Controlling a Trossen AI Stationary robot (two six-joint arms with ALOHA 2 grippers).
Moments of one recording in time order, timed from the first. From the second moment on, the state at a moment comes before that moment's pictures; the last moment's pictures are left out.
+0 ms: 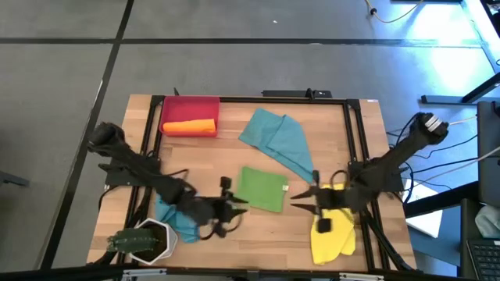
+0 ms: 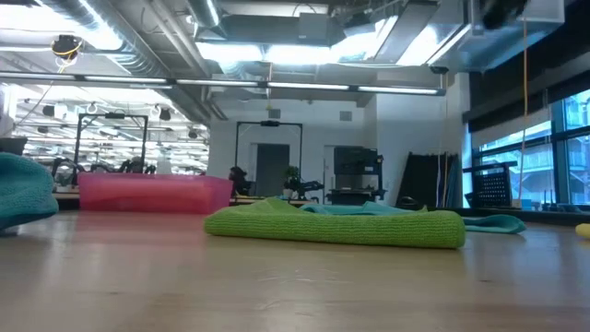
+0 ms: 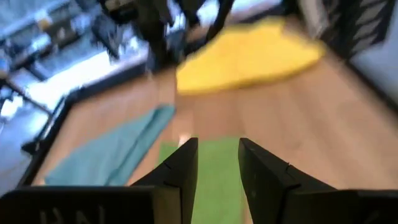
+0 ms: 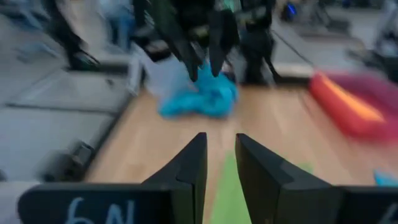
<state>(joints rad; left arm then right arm) -0.57 1.55 1.03 0.02 -0.62 0.08 0.72 1.16 0.57 0.36 0.66 0.12</state>
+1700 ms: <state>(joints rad) -0.58 1.61 0.74 0.24 -0.48 -0.08 0.95 0.48 0.57 0.23 0.98 -0.14</state>
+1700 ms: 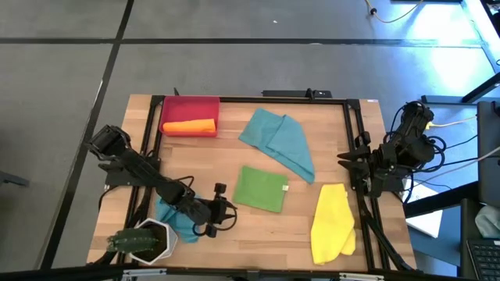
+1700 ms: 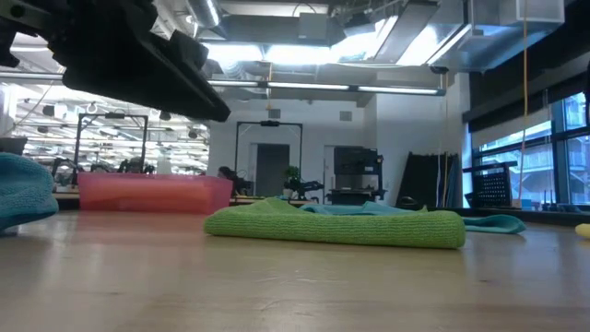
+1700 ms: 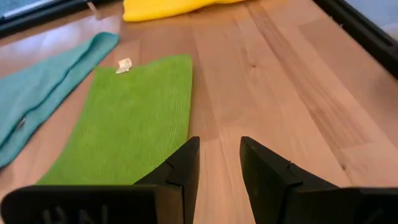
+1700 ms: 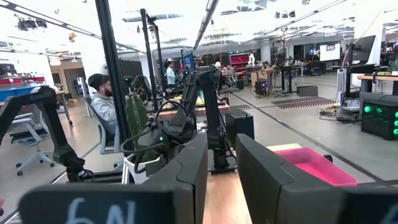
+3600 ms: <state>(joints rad) -0.48 1.85 1.05 -0.35 -0.48 0.09 0.95 0.48 0.57 0.23 0.98 -0.14</state>
